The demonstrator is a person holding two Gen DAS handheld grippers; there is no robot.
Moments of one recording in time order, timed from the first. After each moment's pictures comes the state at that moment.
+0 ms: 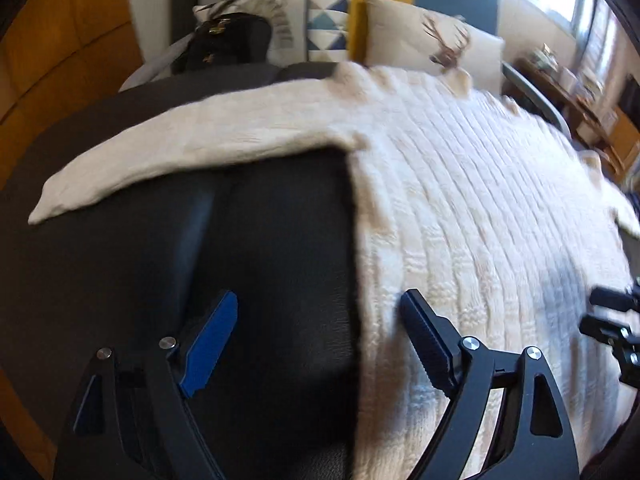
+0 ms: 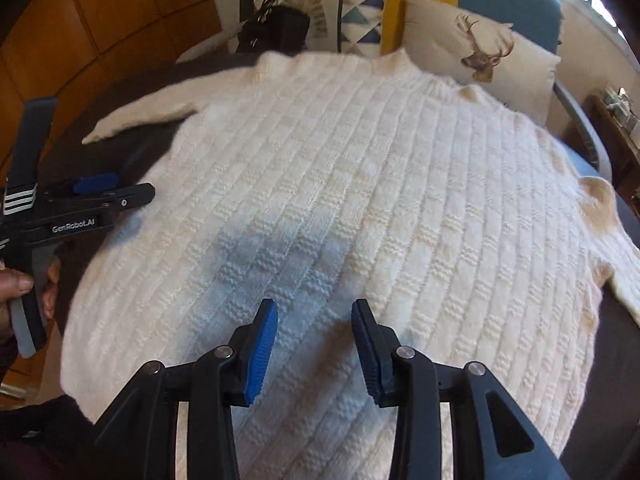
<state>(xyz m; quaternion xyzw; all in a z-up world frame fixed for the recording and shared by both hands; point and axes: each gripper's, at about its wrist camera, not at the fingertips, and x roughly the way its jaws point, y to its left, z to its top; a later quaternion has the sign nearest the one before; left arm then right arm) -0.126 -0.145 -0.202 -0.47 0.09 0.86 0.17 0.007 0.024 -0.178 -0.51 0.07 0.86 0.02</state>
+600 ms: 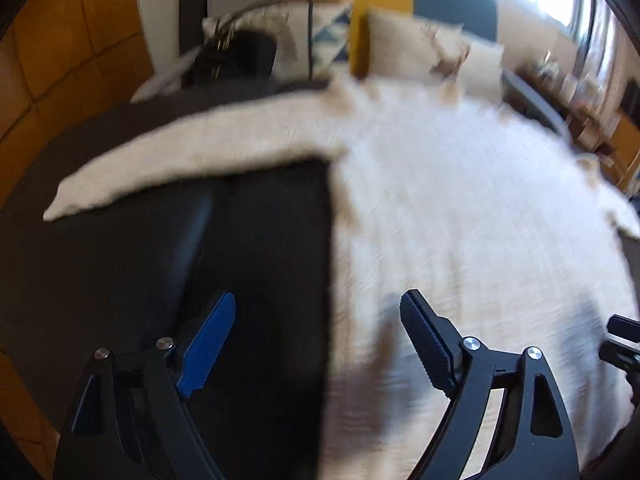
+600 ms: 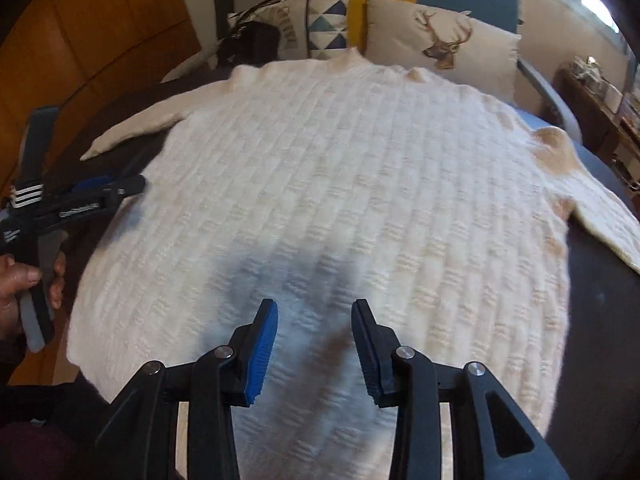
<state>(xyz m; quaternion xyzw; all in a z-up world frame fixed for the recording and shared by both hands) -0.087 -0.137 -0.179 -0.43 0.09 0.88 0.18 0.042 0.070 -0.180 -0.50 0.10 0.86 0.08</state>
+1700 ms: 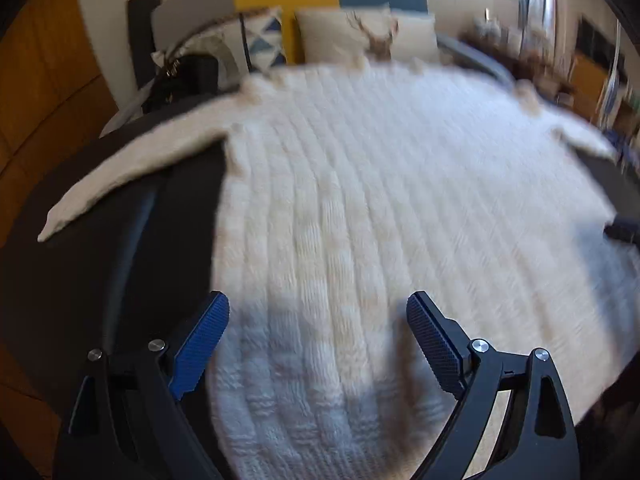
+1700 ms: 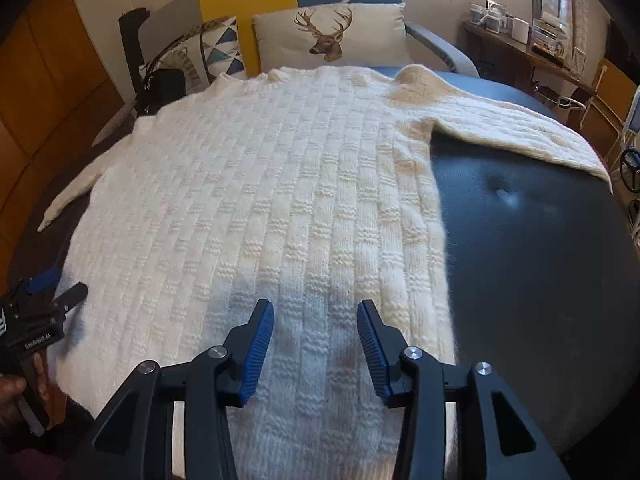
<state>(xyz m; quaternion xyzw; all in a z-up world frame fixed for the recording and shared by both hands) -0.019 -0.096 -0.211 -0.44 0.18 0.85 0.22 0.100 0.148 -0.203 -0.48 0.19 0.83 0.20</state>
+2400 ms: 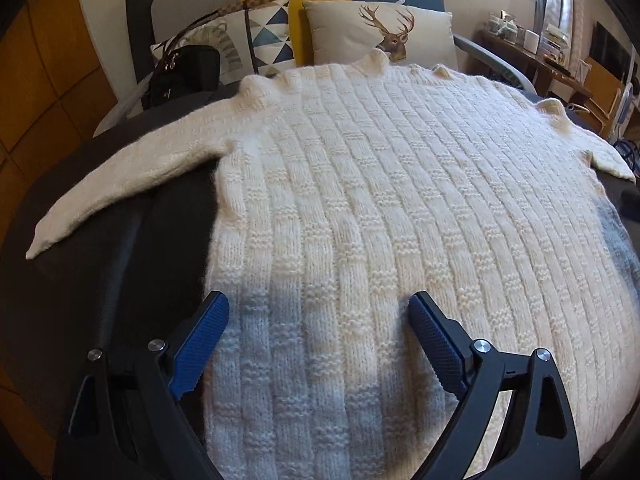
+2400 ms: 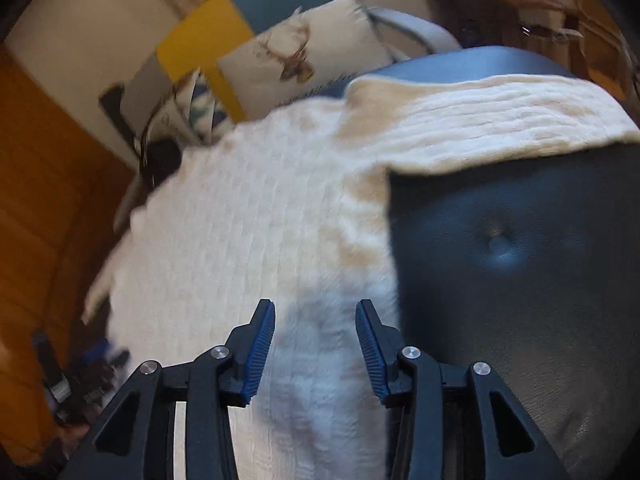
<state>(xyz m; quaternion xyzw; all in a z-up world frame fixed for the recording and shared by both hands) -0.078 -0.075 -0.212 -0.45 0.16 0.85 0.21 0.103 0.289 -0.204 -0.36 0.39 0.83 0.17</state>
